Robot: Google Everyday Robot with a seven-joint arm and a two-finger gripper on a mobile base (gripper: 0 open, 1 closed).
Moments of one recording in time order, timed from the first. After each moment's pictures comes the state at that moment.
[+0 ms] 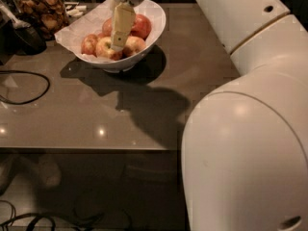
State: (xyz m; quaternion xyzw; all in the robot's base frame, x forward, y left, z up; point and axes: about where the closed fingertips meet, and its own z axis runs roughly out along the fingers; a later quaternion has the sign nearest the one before) arm 0.648 0.086 0.985 -0.74 0.64 0.08 0.21
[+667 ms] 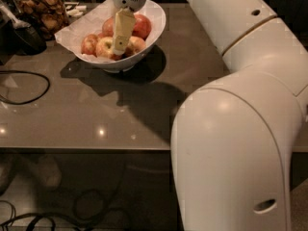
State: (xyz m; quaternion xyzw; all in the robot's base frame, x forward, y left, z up) arm 0.660 0.087 0.966 -0.74 0.64 0.08 0.20
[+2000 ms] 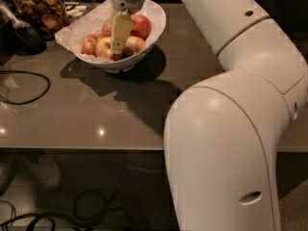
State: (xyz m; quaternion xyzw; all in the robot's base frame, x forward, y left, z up) arm 0.665 0.092 0.959 -0.74 0.63 0.09 0.20
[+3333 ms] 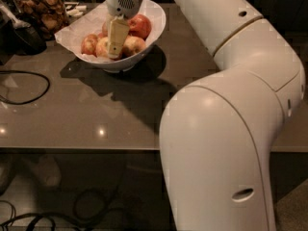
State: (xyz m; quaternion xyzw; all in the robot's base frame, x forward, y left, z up) arm 0.662 0.103 0.947 -0.75 0.63 0.10 0.19
